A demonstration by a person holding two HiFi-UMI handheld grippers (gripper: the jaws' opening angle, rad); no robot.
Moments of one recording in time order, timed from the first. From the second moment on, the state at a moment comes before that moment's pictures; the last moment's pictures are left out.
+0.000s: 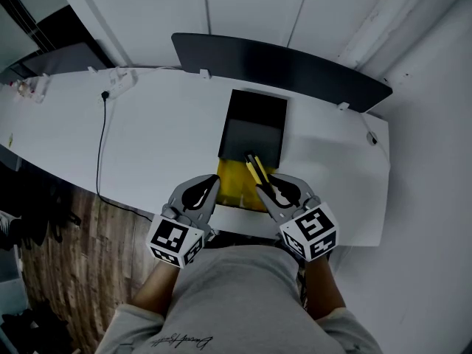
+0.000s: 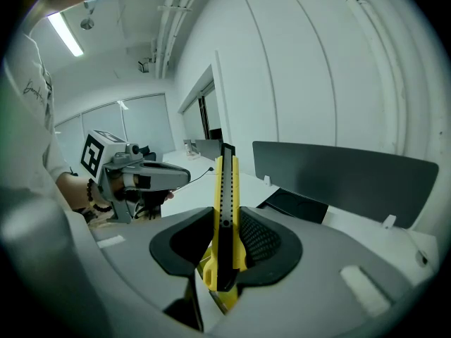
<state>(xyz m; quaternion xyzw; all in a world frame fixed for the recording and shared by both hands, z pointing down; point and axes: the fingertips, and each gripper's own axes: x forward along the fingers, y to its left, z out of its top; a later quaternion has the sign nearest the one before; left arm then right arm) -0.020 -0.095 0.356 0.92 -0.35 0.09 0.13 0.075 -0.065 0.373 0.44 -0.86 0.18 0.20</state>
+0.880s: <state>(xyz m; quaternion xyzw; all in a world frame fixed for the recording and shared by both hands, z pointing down) -0.021 -0.096 0.358 0.92 -0.35 0.10 0.13 0.069 -0.069 0.382 0.43 -0.86 0.19 0.21</state>
